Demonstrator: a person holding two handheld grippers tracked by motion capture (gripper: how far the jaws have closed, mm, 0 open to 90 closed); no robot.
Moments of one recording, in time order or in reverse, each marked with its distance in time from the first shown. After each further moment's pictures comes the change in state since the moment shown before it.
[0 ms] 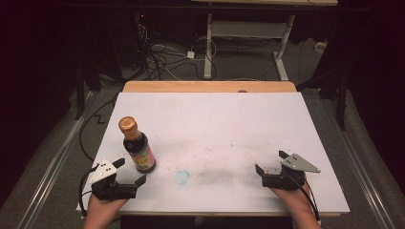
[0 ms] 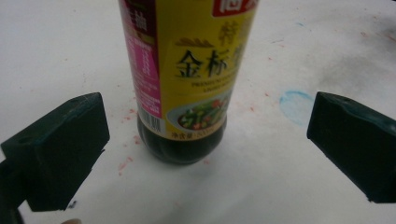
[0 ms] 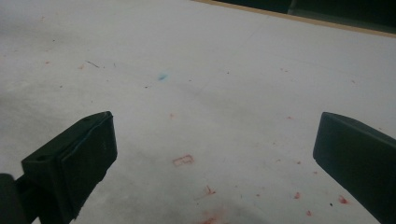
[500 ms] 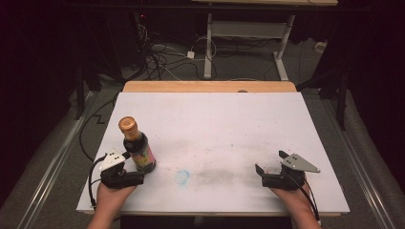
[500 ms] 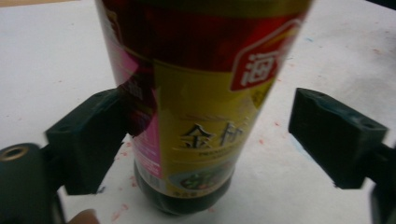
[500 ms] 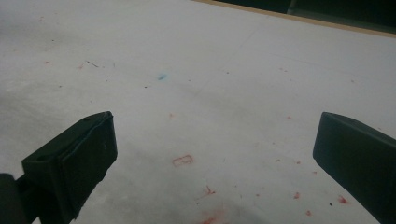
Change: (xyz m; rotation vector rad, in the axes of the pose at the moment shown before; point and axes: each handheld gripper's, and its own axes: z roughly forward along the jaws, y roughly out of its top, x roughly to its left) left arm -0.004 0.009 0.033 -0.009 0.016 -0.009; right arm 0.000 0.000 0.000 0.004 -0.002 0.003
